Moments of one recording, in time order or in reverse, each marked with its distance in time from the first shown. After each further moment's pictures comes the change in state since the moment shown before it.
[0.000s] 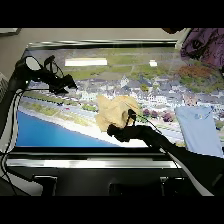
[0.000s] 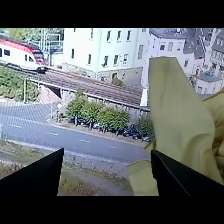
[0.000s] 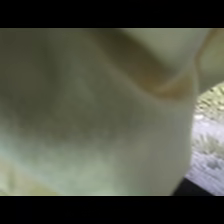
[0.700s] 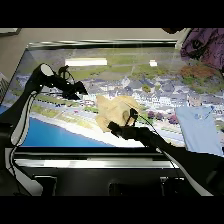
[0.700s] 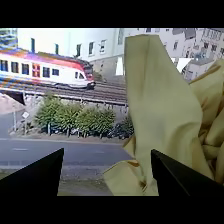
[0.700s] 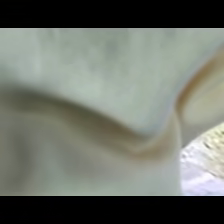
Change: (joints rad) left arm -0.045 -0.131 -0.001 -0.161 0.012 0.073; right arm 0.015 -0.037 -0.002 -0.078 0.133 0.117
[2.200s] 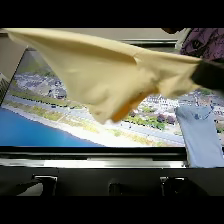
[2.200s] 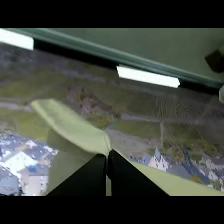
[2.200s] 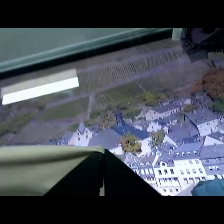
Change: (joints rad) left arm 0.246 0.671 0.221 0.213 0.131 -0.006; right arm -0.002 0.689 0.698 -1.434 -0.934 0.276
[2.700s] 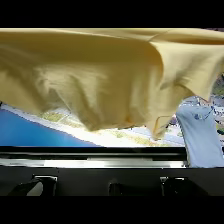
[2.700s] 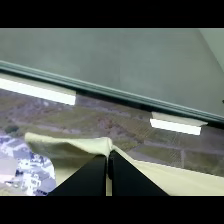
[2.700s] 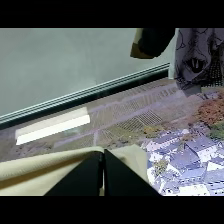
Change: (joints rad) left arm 0.060 0.306 -0.088 0.146 -0.085 -0.063; right arm -0.001 -0.014 0.140 -0.090 -0.036 0.024
